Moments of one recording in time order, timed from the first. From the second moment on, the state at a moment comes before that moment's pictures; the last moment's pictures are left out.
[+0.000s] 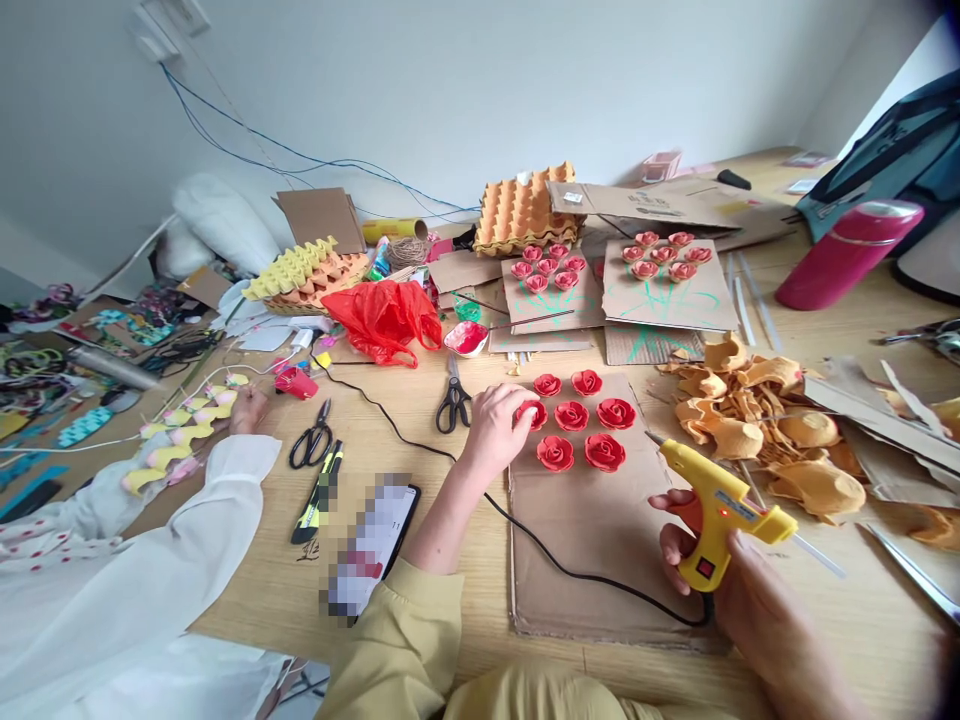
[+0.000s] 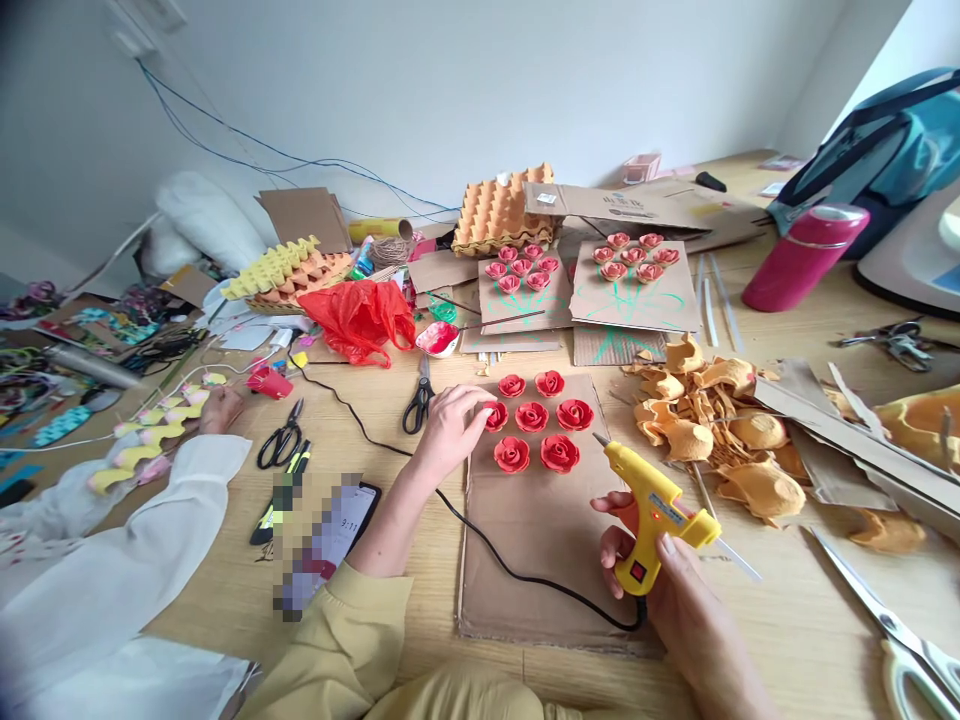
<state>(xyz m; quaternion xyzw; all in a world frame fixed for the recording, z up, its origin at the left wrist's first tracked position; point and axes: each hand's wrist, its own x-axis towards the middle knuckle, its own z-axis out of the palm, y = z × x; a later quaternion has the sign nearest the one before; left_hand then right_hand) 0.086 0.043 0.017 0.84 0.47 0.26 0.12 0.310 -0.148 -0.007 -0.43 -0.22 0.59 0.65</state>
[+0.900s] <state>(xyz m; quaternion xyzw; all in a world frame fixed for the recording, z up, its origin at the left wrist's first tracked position) 0.064 0.008 -0.015 0.77 0.44 0.45 0.13 0.316 -0.149 -0.024 -0.41 -0.27 0.61 0.62</state>
